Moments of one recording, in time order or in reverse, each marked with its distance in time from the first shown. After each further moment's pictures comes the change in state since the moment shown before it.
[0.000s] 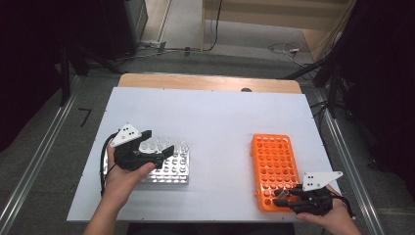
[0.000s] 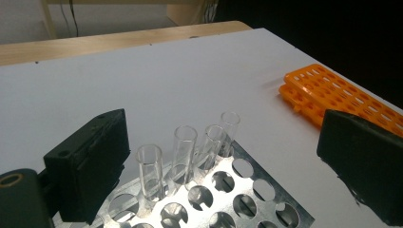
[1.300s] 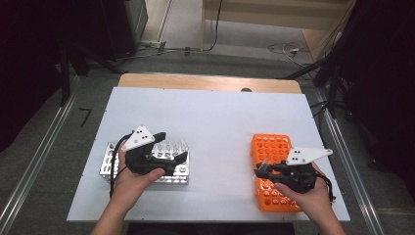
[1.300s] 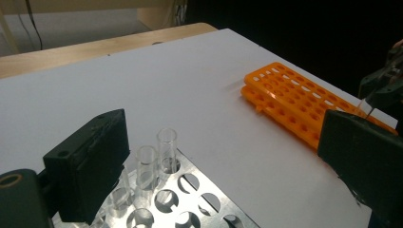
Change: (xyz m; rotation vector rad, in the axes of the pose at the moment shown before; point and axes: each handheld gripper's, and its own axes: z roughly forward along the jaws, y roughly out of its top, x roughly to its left) left arm -0.033 0.010 0.006 -0.004 -0.112 0.064; right arm 0.014 0.093 0.011 -0.132 -0.122 0.014
